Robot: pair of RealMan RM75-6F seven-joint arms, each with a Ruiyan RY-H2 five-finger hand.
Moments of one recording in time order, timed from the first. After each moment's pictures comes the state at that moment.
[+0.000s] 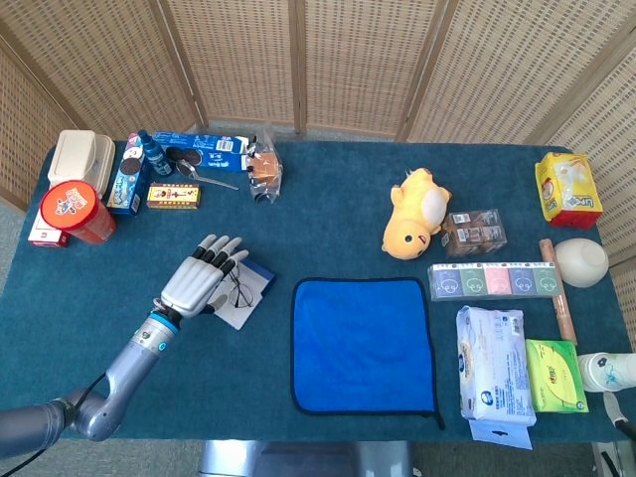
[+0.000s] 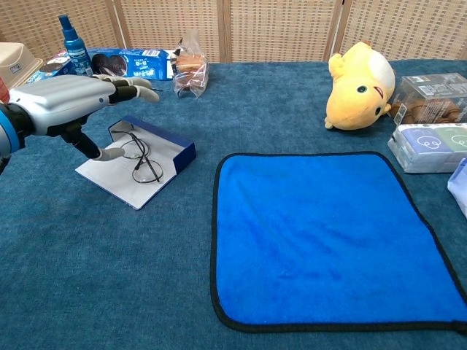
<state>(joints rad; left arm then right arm) -0.70 -1.50 -0.06 -1.47 1.26 1.05 0.35 -0.21 -1.08 0.06 -1.66 -1.53 1.77 -0.05</state>
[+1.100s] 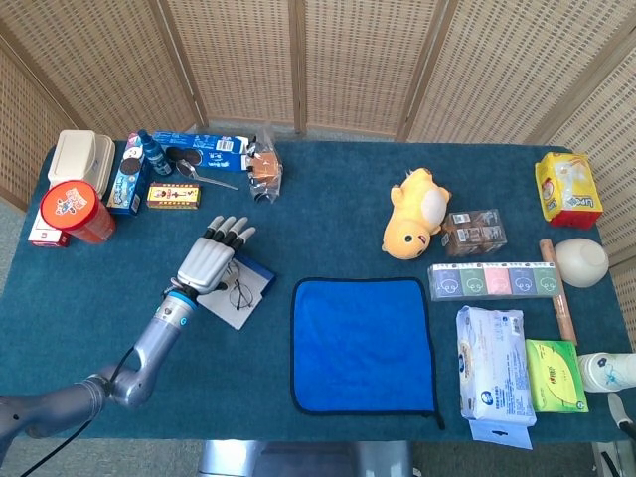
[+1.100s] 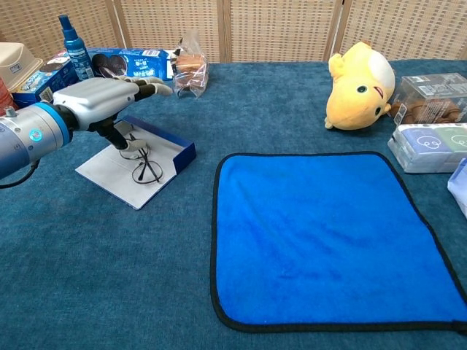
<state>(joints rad) -0.76 -1.71 -0.15 -1.11 1.25 0.97 0.26 -0.22 -1.07 0.07 -1.68 -1.52 1.77 -0.07</state>
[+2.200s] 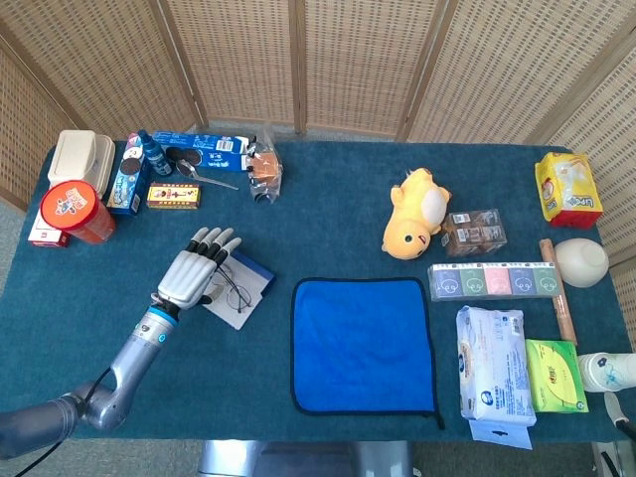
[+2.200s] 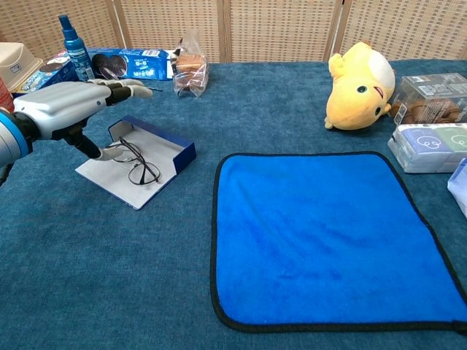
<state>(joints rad) -0.67 -1.60 -0.09 -1.28 1.31 1.05 0.23 -0.21 -1.08 0.07 -1.68 -1.53 1.77 -0.06</state>
